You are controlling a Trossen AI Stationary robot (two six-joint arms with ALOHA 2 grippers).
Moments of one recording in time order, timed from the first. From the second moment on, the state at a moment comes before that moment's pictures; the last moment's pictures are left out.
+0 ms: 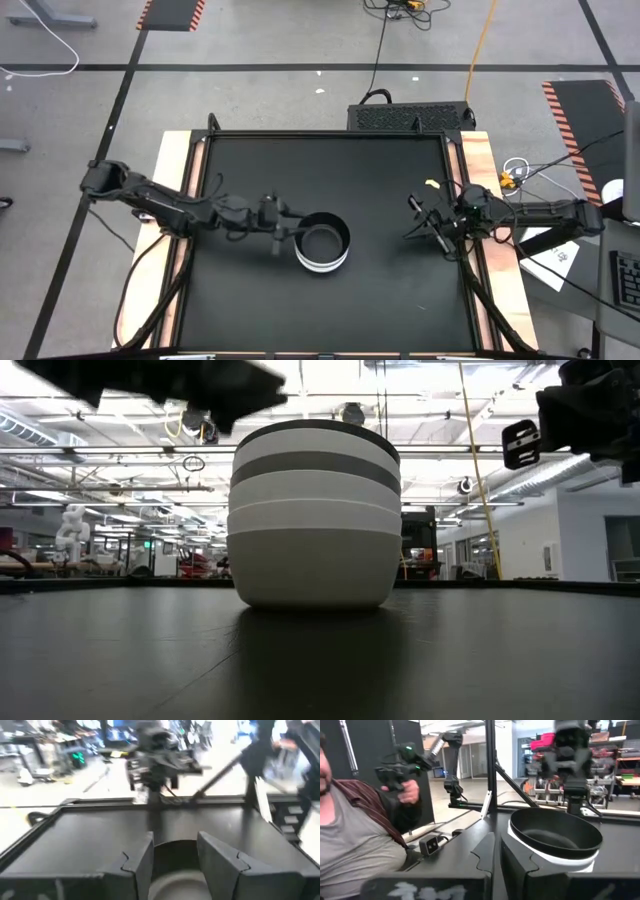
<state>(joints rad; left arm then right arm) -0.19 1.30 0.60 0.57 -0.16 0.02 -0.13 0.40 0.01 0.48 -0.62 0.11</state>
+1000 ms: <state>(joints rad) -0.17 0.73 0.01 0.69 -0.19 0.01 -0.10 0.21 0.01 0.31 -0.22 0.11</state>
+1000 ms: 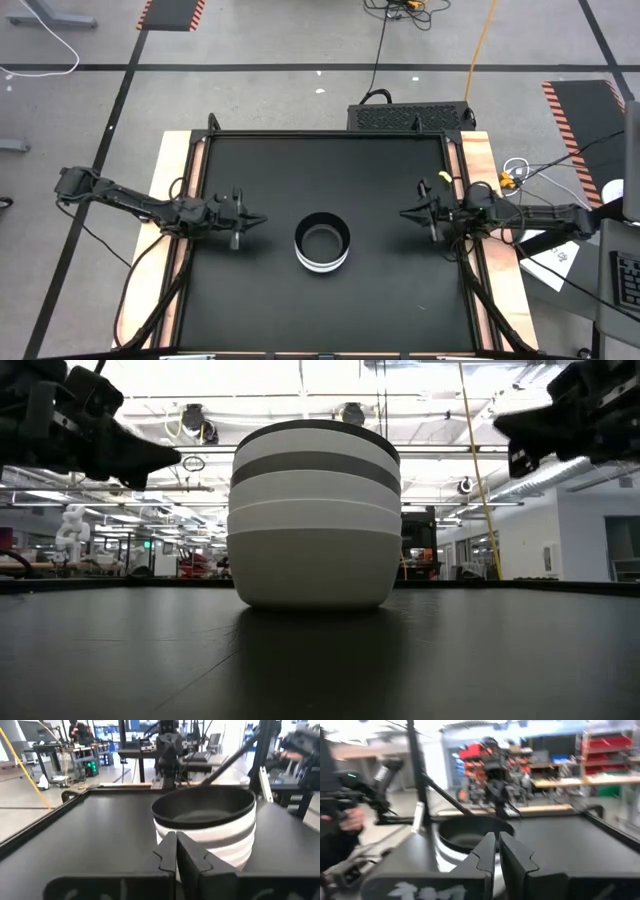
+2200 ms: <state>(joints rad) -0.24 0.42 0.01 0.45 -0.31 0.19 -0.10 0.19 0.01 0.27 -0.19 0.07</state>
